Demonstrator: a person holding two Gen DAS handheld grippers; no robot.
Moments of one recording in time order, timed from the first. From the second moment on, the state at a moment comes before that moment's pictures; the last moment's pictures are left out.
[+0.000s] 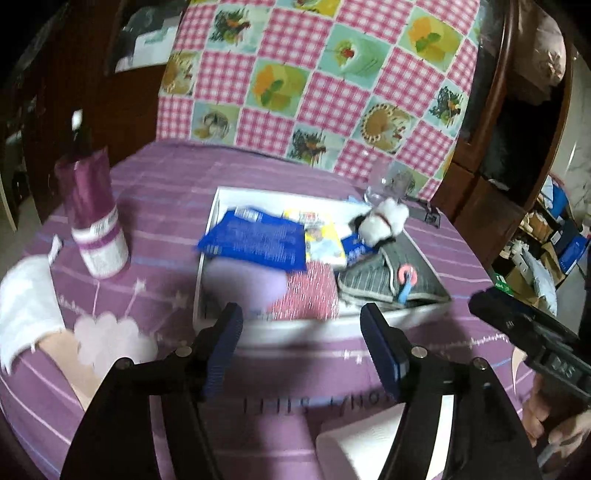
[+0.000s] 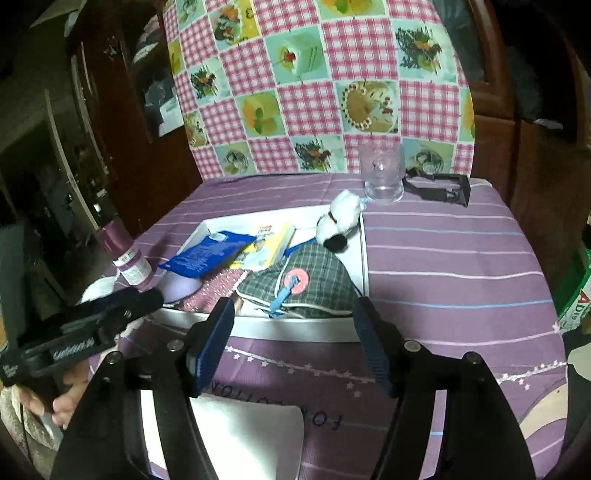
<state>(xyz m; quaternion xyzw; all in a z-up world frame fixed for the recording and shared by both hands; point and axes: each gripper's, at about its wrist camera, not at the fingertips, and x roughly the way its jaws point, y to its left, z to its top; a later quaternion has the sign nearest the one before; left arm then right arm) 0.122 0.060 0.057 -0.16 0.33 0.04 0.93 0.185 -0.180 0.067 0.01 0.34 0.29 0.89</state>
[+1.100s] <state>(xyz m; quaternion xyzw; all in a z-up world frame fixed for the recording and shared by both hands) 0.066 -0.003 0.037 -0.06 0.30 0.10 0.95 0.126 -0.236 0.025 -0.18 0.33 0.23 0.90</state>
